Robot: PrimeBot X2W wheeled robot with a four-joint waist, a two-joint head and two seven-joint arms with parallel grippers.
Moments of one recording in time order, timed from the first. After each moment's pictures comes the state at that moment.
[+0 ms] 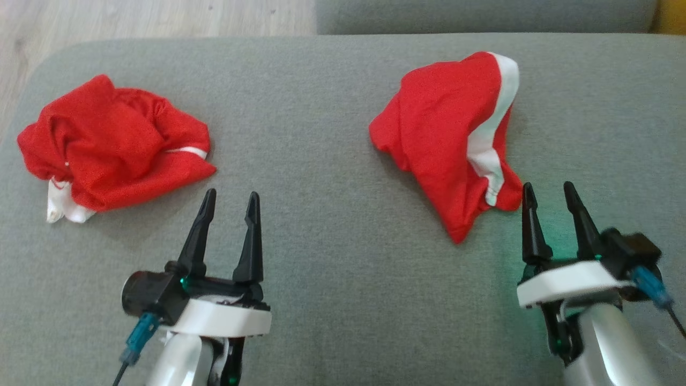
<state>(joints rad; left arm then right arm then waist) -0.12 0.06 -0.26 0.15 -0.31 -0.09 -0.26 -0.15 -0.05 0.03 0.33 0.18 0.12 -0.26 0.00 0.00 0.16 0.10</state>
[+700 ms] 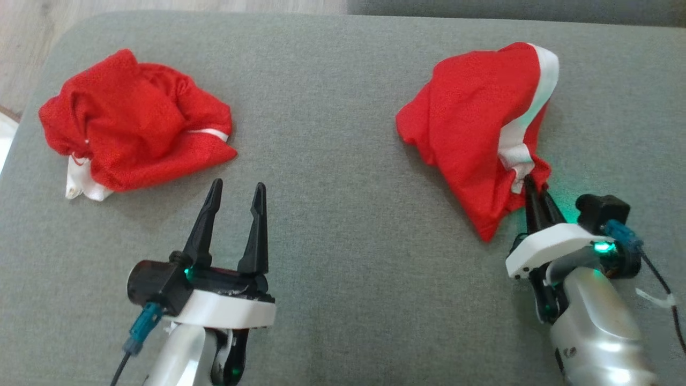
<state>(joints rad) -0.16 0.05 -0.27 0.16 -0.31 -0.11 -0.26 -0.45 -0.05 0.01 0.84 0.18 0.12 -0.25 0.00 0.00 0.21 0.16</state>
